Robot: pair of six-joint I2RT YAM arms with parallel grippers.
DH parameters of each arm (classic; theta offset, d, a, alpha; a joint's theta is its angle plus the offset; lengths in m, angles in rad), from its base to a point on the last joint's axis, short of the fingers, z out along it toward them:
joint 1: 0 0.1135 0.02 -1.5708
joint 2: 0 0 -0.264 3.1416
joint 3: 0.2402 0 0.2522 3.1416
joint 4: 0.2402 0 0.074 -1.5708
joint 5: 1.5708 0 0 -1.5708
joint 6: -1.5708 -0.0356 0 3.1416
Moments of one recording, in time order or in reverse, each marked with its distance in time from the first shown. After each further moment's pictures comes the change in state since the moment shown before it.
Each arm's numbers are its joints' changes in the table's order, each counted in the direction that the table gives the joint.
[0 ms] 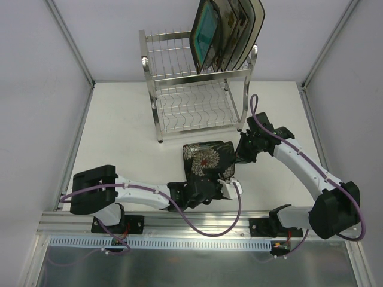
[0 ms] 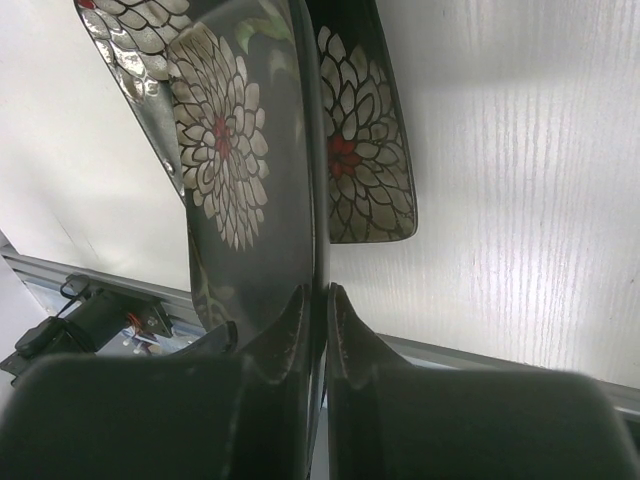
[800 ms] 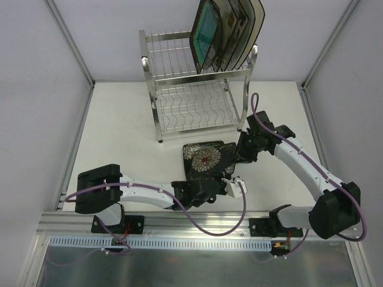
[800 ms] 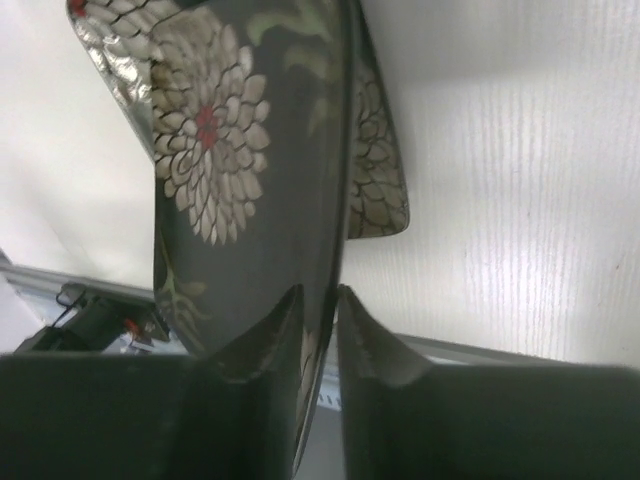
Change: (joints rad) left arm 0.001 0.058 0.059 -0.004 -0.019 -0.073; right arm 0.010 0.000 0.019 0.033 0.044 -0.018
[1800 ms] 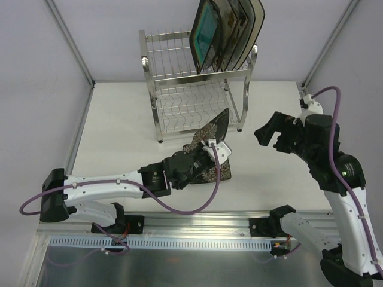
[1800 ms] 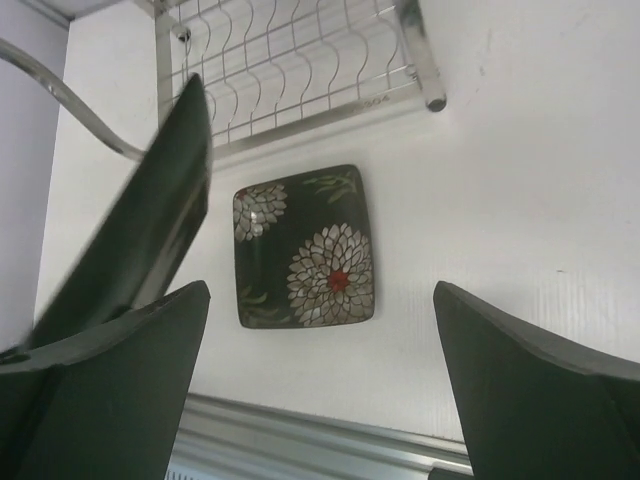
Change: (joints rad) left arm 0.072 -0.353 0.155 0.202 -0.042 0.162; right arm -0.080 -0.422 0.317 0.114 0.220 0.225
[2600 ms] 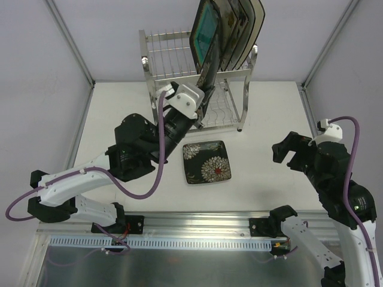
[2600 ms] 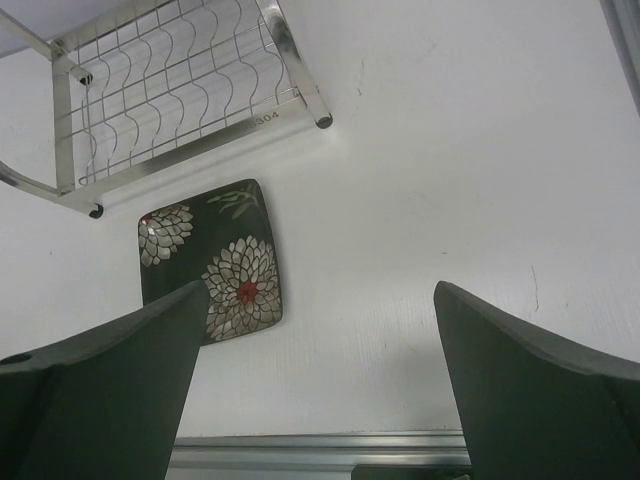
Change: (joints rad) left arm 0.034 0.002 0.575 0.067 -0.039 -0.080; right arm -0.002 -0.254 -0.126 0.064 0.237 0.075
